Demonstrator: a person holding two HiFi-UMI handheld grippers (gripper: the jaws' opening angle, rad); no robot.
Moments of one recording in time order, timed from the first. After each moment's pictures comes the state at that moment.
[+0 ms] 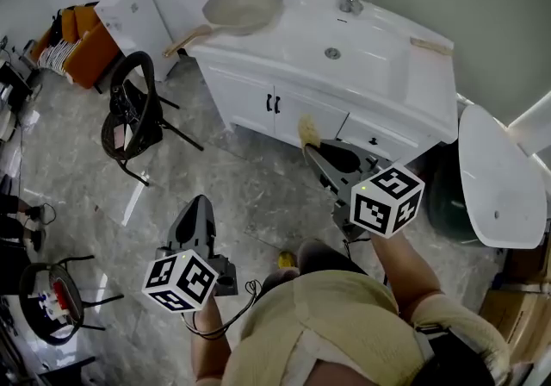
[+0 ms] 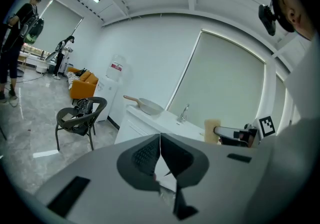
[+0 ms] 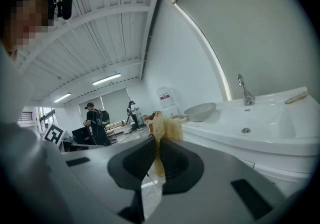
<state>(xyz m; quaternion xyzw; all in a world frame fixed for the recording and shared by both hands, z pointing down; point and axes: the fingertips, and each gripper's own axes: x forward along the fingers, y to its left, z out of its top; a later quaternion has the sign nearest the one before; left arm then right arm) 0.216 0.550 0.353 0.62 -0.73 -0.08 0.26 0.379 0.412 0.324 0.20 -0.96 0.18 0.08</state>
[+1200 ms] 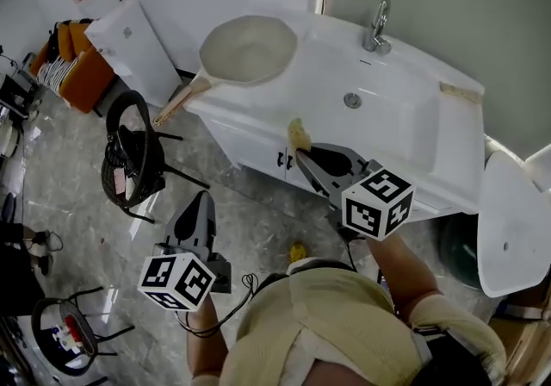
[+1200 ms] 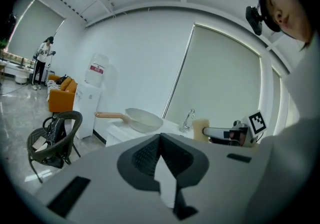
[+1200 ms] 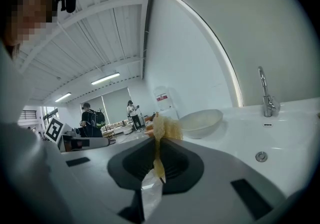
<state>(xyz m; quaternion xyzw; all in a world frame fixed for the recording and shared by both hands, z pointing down) 0.118 0.308 0.333 0.67 -0.70 -0.06 0.22 0.258 0.190 0.327 0.18 -0.97 0.17 0.08</state>
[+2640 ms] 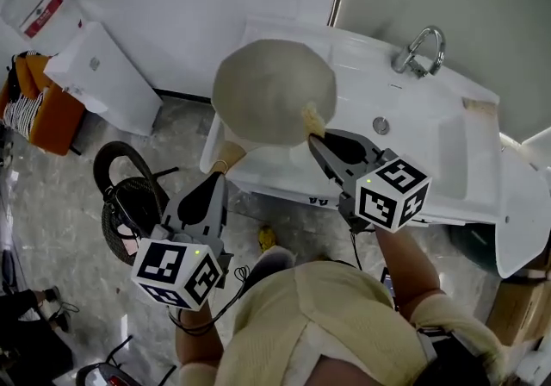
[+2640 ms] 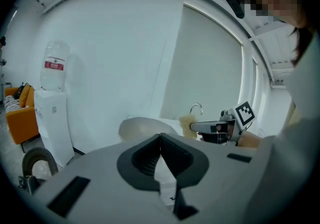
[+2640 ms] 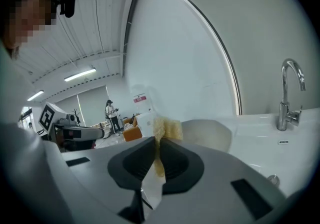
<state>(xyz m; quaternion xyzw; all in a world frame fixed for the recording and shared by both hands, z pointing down) -0.055 0.087 0.304 0.79 -0.58 0.06 0.20 0.081 0.002 0.325 0.29 -0.93 0.18 0.09</state>
